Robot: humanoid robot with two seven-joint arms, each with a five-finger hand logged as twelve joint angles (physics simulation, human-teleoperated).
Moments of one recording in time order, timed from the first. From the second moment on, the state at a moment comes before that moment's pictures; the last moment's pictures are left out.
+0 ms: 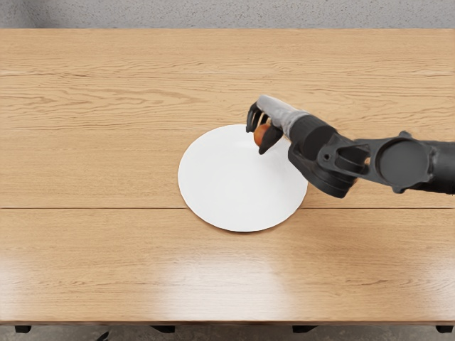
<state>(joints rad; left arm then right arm) -0.04 0.00 0.09 -0.17 0.05 0.00 -0.61 1.39 -0.28 -0.27 1.27 -0.68 -0.47 -0.37</state>
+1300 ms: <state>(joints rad) -0.04 0.00 0.09 -0.17 0.05 0.00 -0.61 0.36 -0.66 1.18 1.29 -0.68 0.49 0.08</state>
